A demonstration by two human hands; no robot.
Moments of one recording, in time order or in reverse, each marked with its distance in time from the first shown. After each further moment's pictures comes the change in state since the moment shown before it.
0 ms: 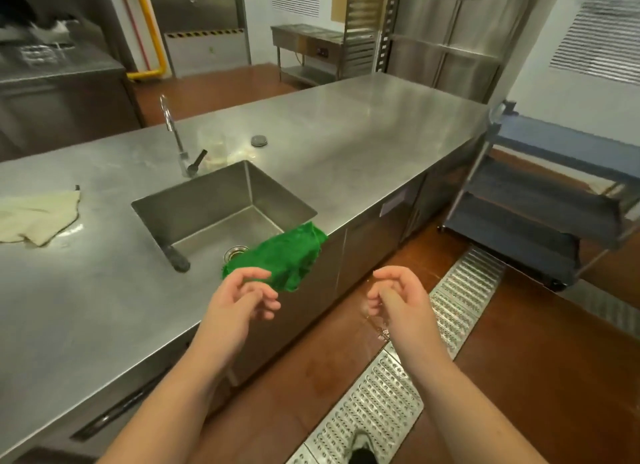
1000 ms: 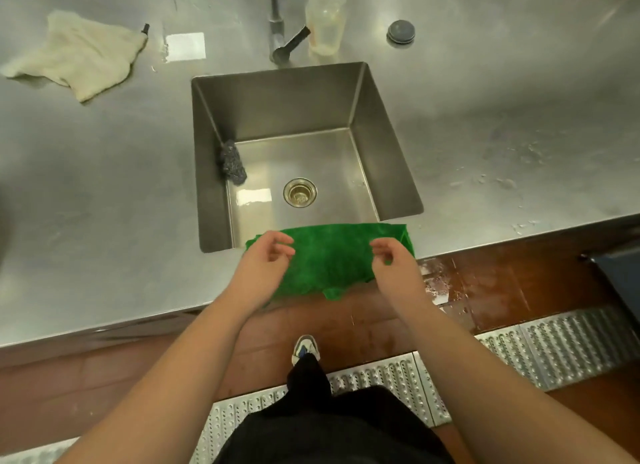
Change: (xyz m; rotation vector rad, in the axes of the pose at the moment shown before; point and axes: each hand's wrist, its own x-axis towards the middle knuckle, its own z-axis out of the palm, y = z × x) left_hand 0.281 -0.143 -0.034 0.305 0.379 -0.392; right_hand 0.374 0.175 0.150 -0.683 -0.576 0.134
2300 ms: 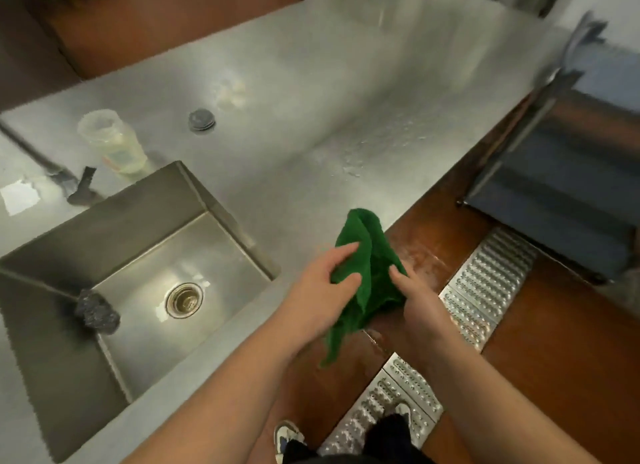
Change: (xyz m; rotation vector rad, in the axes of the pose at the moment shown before) left_hand -0.031 0.221 0.256 0.205 -0.695 0.391; right_hand -0.065 0.016 -0.235 1.353 0.255 0.282
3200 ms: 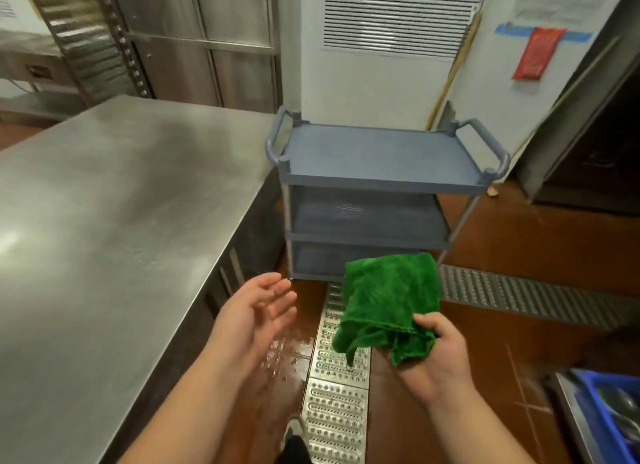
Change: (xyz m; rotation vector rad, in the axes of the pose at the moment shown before) left_hand 0.329 0.215 0.415 -0.750 -0.248 -0.249; right_hand 0.005 -0.360 -0.419 0.693 0.373 -0.521
